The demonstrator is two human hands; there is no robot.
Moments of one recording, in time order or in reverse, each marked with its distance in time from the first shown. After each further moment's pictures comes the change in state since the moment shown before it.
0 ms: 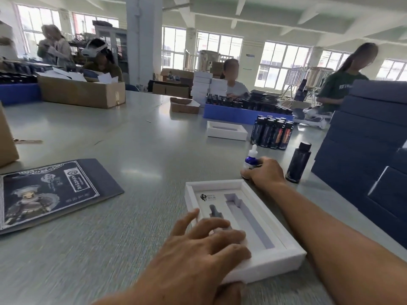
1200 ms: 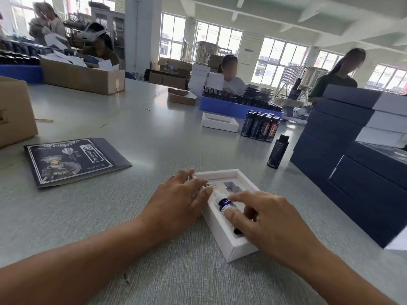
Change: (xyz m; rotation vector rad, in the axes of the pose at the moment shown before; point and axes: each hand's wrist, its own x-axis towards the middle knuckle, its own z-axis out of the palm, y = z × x) left_hand 0.000 -0.006 -0.009 -0.380 -0.096 -0.631; right_hand -0.231 -0.020 -0.082 -0.432 -0.182 -0.493
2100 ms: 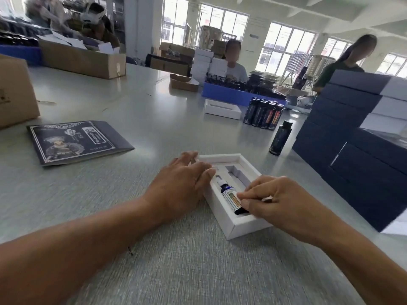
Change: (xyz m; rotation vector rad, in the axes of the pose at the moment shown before) left_hand -0.005 0.007 -0.002 0.035 -0.016 0.012; right_hand 0.002 0.018 -0.014 0.263 -0.235 0.029
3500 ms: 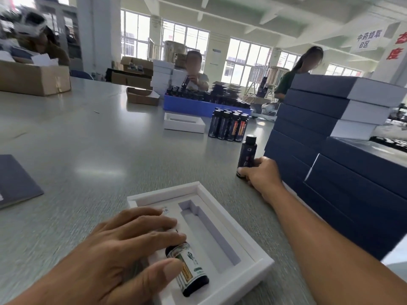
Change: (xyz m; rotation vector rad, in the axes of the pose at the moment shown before) left_hand 0.012 -0.008 0.009 -0.025 0.080 0.470; right_hand 0.175 0.178 -0.041 0.338 0.654 0.469
